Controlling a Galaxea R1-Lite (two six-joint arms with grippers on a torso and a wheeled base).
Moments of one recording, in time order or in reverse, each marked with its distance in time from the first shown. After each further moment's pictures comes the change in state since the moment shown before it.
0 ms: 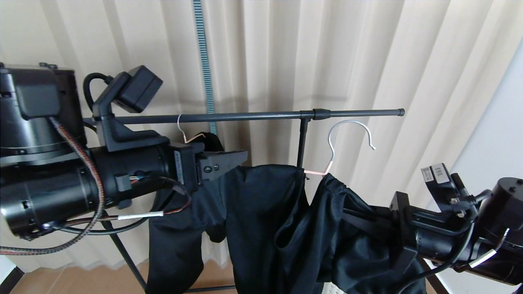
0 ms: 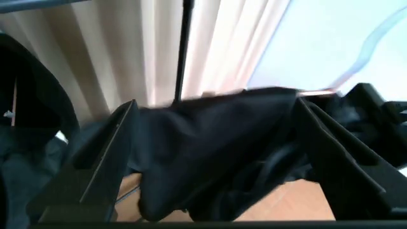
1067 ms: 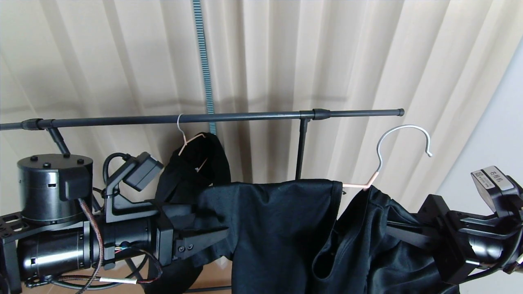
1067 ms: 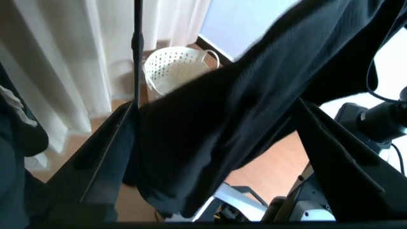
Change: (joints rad) left arm 0.150 0.037 0.358 -0.198 -0.330 0.092; right arm -0.227 -0.068 0.047 -0.003 0.384 -0.002
